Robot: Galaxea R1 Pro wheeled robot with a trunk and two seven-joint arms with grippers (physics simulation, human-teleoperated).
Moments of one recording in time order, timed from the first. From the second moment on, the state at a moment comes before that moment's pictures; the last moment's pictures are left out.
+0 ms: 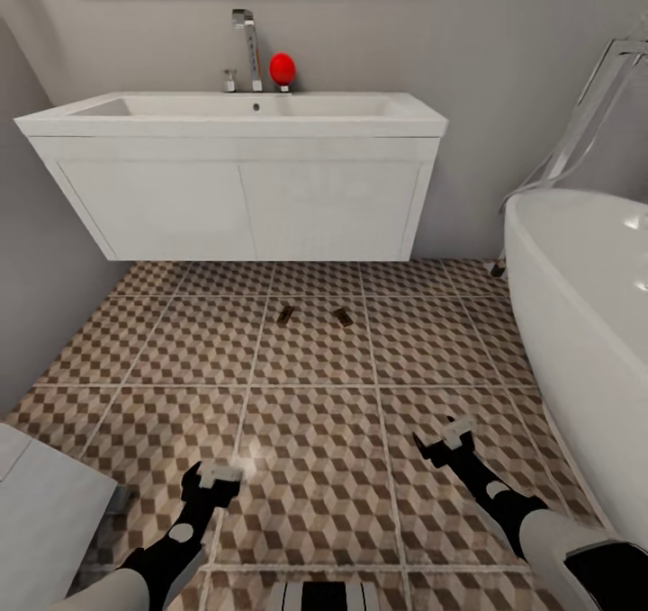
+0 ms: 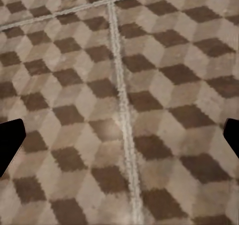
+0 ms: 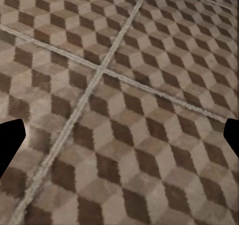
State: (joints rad) left arm -0.62 0.04 -0.33 -0.20 0.08 -0.39 0.18; right arm -0.81 -0.14 0.28 -0.02 0.06 -0.62 0.10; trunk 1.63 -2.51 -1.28
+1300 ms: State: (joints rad) left arm -0.52 0.03 -0.33 0.07 0.09 -0.84 0.19; right arm -0.59 -0.15 0.28 -0.02 0.05 -0.86 0.09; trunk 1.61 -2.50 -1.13
